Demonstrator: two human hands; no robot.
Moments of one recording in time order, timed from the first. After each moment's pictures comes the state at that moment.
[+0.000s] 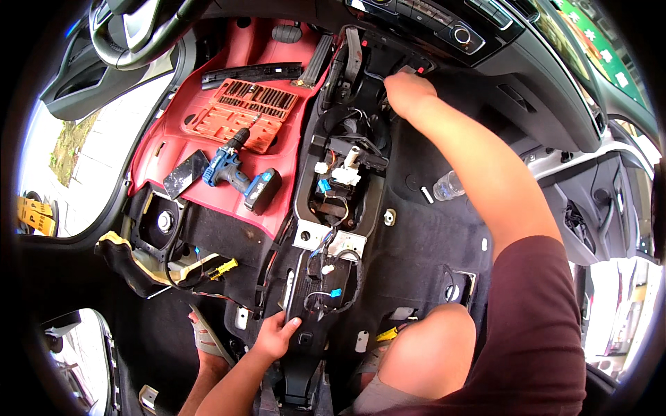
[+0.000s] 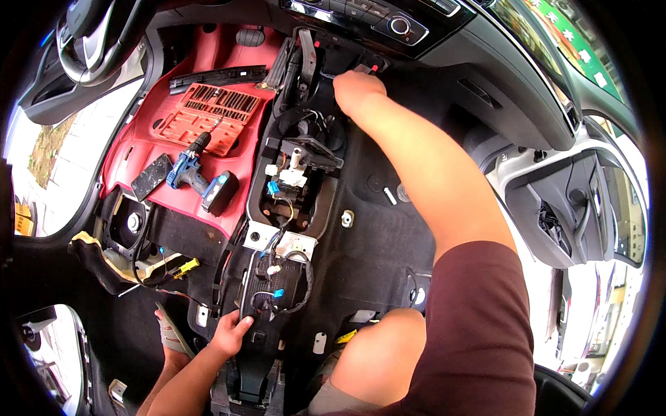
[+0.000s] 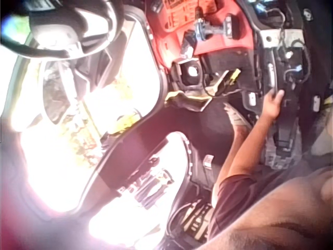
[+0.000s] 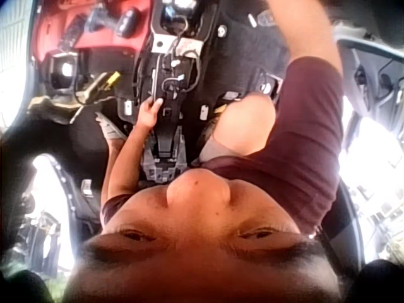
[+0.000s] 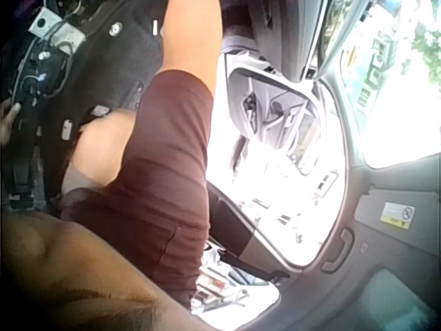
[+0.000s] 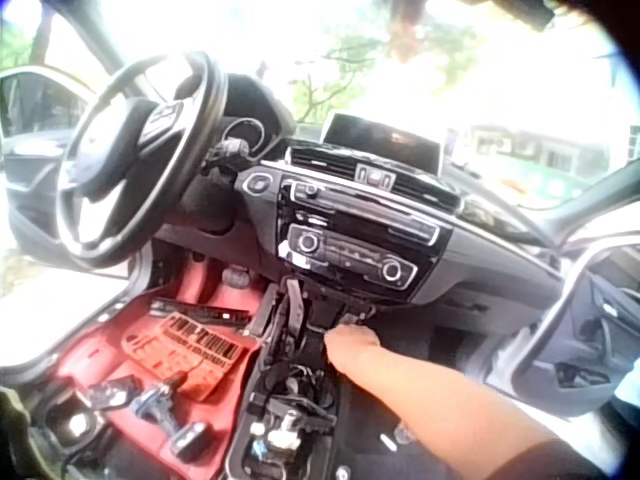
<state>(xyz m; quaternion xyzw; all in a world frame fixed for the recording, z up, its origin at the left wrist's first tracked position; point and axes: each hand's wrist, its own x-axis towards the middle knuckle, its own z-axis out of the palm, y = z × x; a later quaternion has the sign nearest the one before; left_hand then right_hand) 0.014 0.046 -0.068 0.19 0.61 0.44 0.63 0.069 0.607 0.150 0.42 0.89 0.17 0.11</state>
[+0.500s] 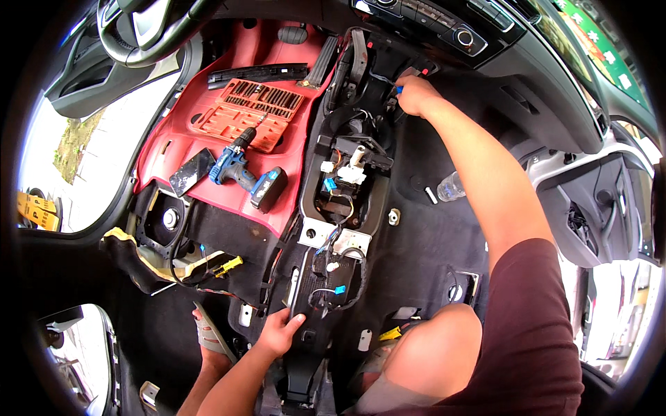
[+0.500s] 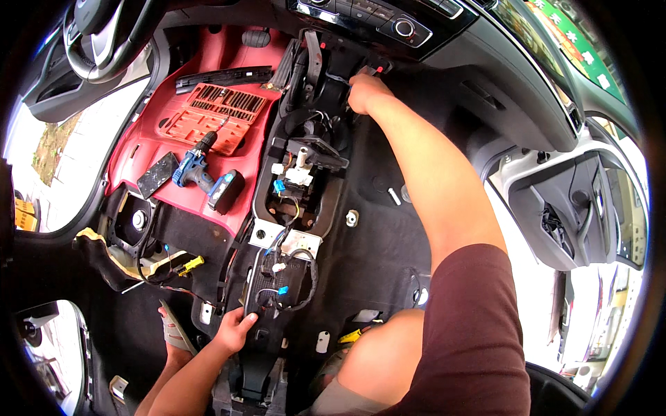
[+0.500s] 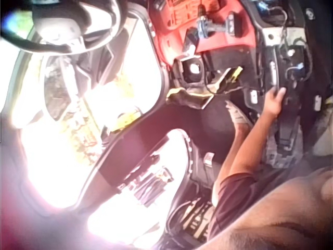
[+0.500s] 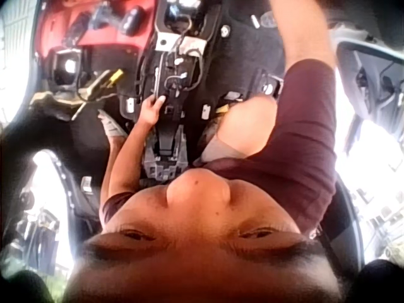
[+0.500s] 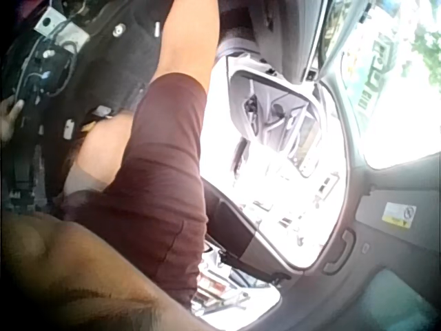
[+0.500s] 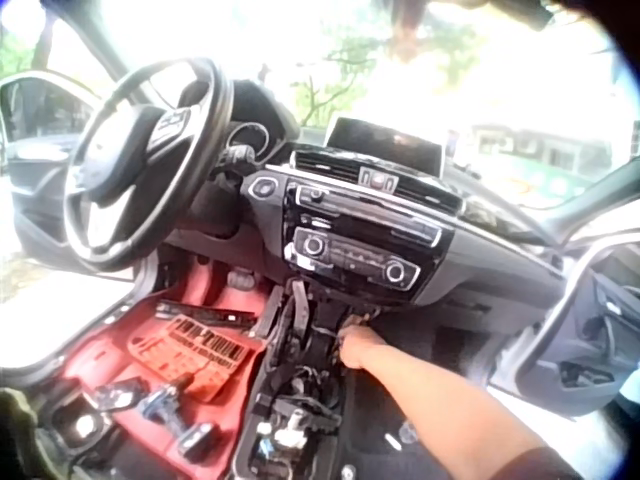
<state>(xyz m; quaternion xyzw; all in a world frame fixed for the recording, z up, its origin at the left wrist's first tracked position) 0.009 0.054 -0.066 0.23 0.64 0.39 0.63 0.103 0.653 0.121 0.44 0.89 0.04 -0.03</state>
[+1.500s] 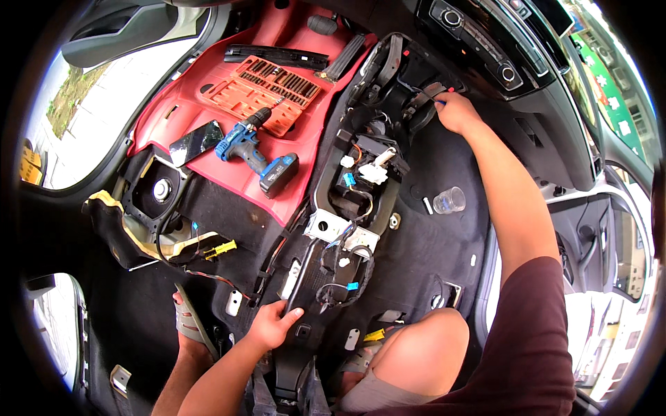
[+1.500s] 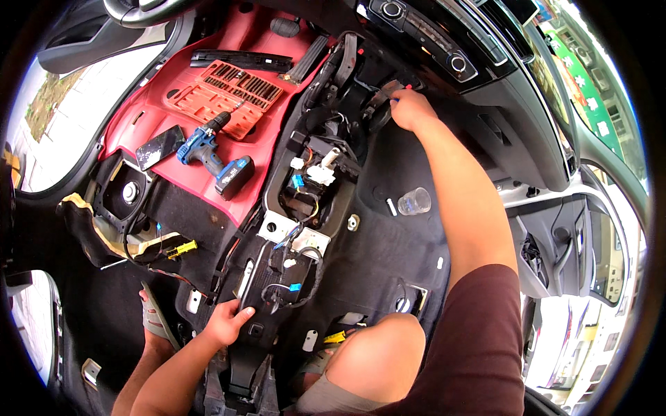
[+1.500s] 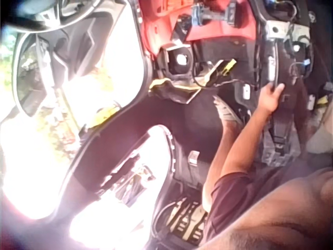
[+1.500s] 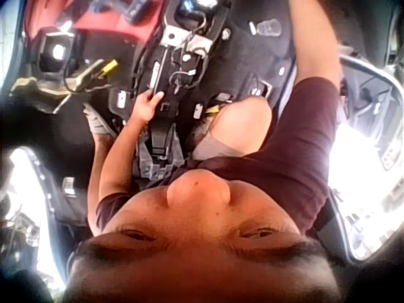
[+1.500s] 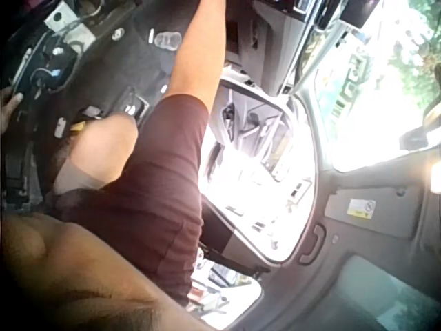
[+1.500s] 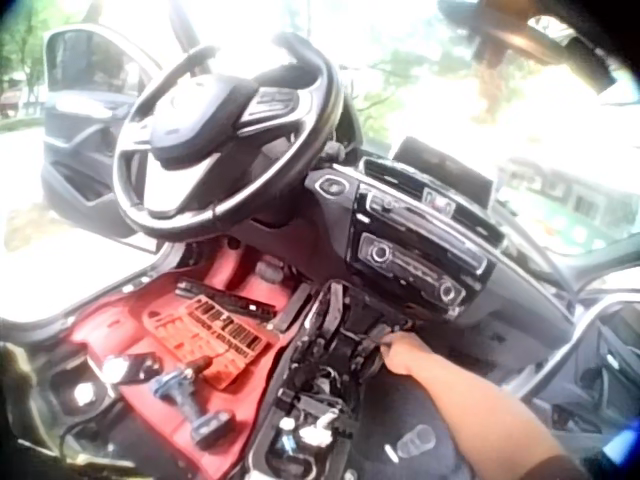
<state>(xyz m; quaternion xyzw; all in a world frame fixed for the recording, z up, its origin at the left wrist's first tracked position) 0.006 0.049 -0.070 0.27 0.66 0.38 0.59 0.117 0.645 0.152 0.46 0.89 0.04 0.00</state>
